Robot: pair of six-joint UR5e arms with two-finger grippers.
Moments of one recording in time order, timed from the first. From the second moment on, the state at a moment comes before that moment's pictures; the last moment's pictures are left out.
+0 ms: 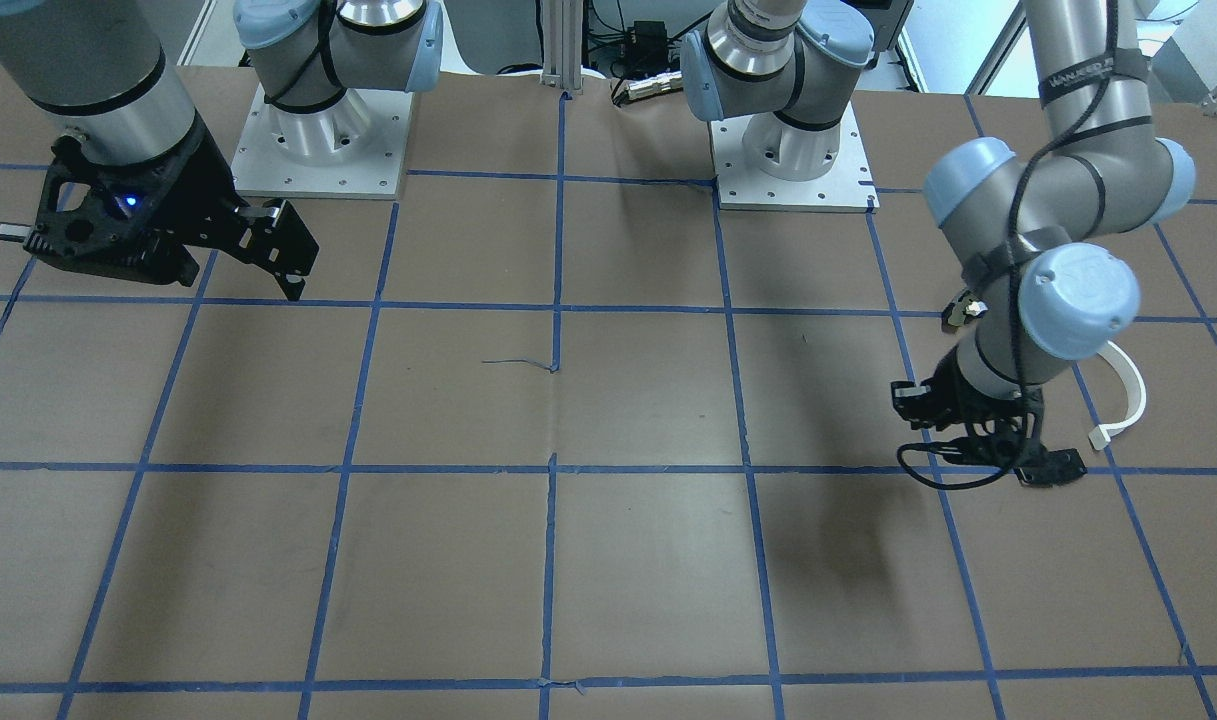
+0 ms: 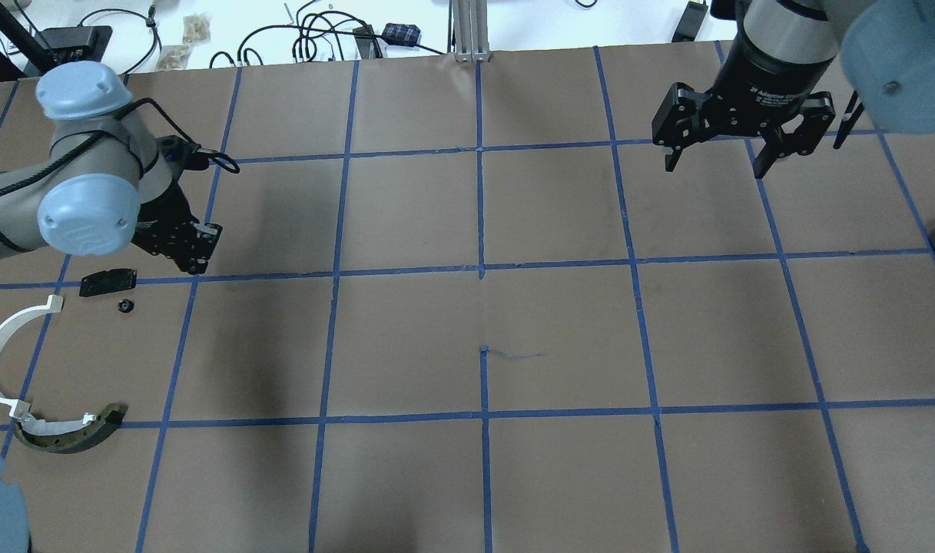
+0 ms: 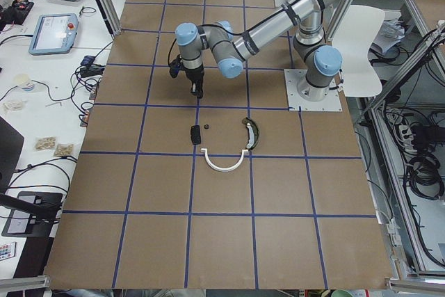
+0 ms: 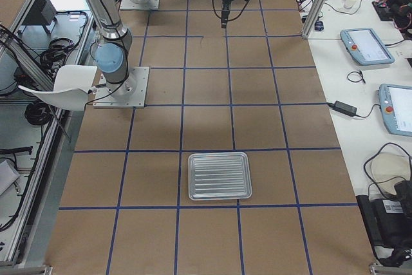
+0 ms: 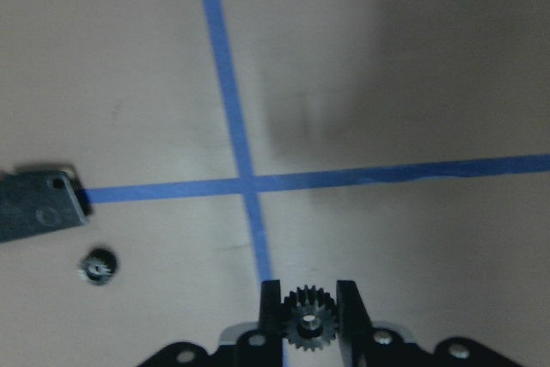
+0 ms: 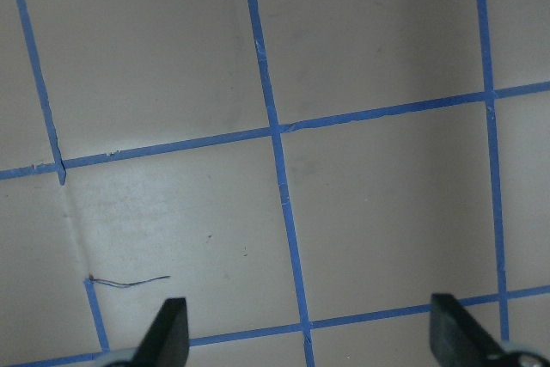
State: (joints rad) left arm -1.16 -1.90 -1.85 -1.00 1.72 0.54; right arm 1.53 -1.54 1.57 -1.60 -1.56 0.11
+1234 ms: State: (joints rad) left arm -1.04 -1.98 -1.88 -0.90 1.67 0.62; right arm 1.54 -1.57 1.57 -1.59 -1.56 0.11
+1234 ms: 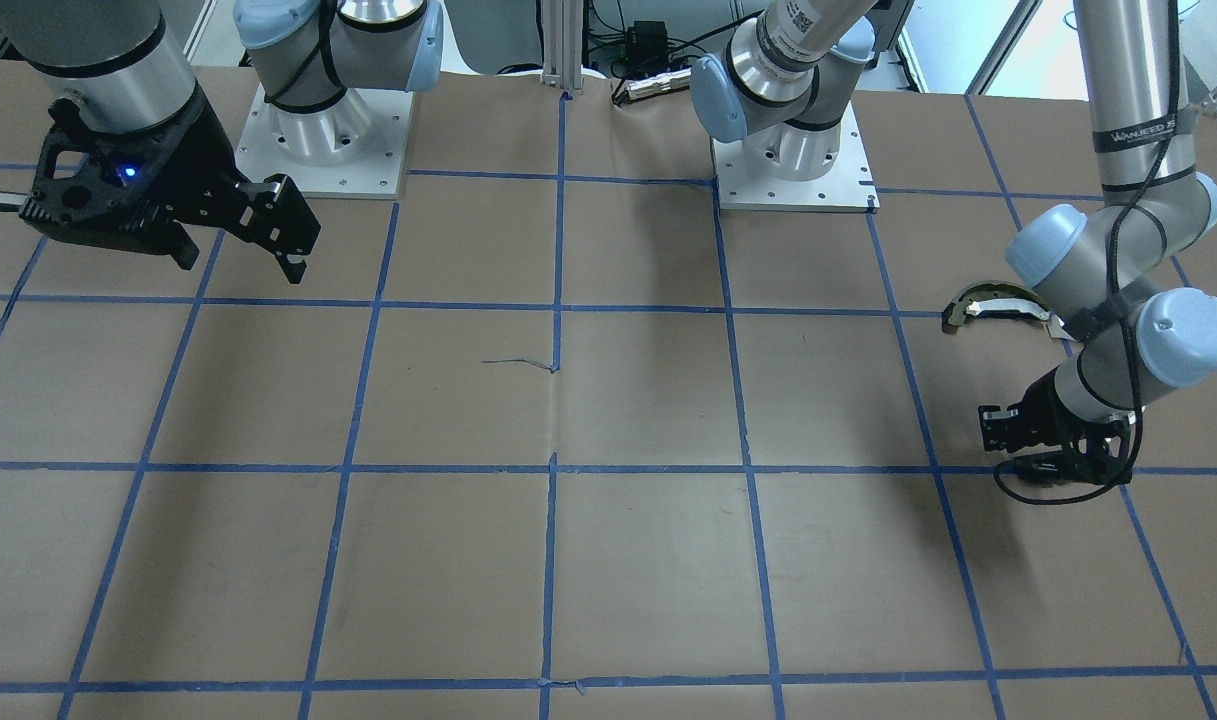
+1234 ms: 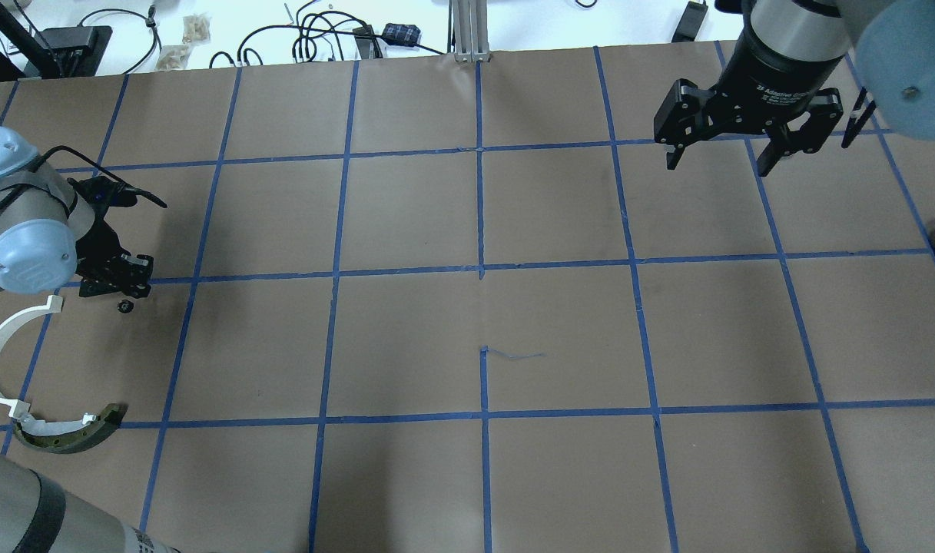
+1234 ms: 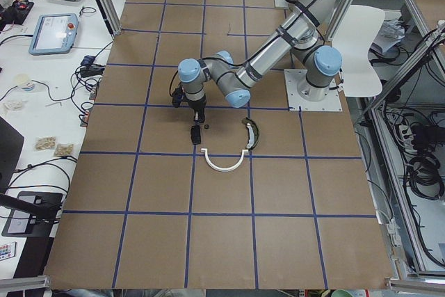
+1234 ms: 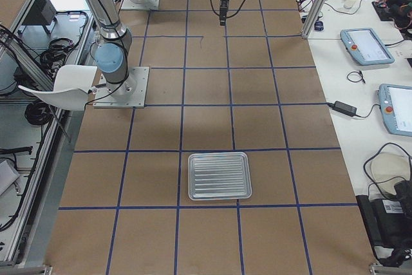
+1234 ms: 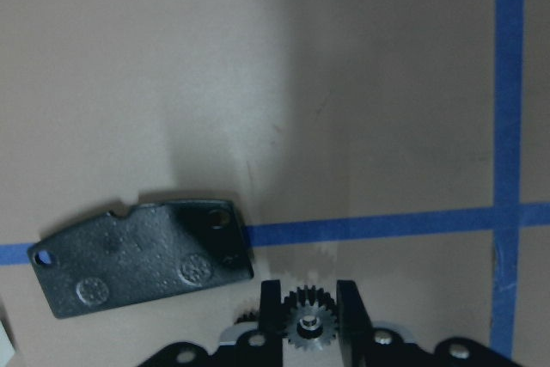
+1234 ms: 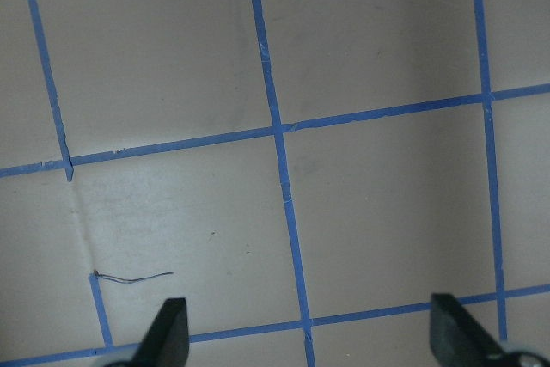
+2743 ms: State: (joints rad) left arm -1.30 -1.76 -1.72 -1.30 1.65 0.29; right arm 1.54 -1.59 1.56 -1.49 -1.56 0.04
